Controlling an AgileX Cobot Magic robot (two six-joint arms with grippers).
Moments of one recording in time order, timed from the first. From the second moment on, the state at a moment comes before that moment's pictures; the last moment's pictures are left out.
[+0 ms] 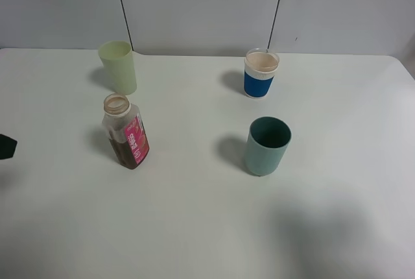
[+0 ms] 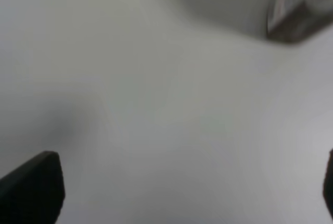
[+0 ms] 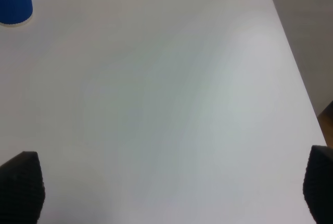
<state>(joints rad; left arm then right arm) -0.03 0.77 -0.59 -0.14 0.91 0.20 -0.02 0.00 -0.50 -0.04 1.06 0.01</state>
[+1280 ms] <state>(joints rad) -0.40 1.20 -0.23 -0.31 0.04 0.13 -0.02 0.00 -0.50 -0.04 1.06 0.01</state>
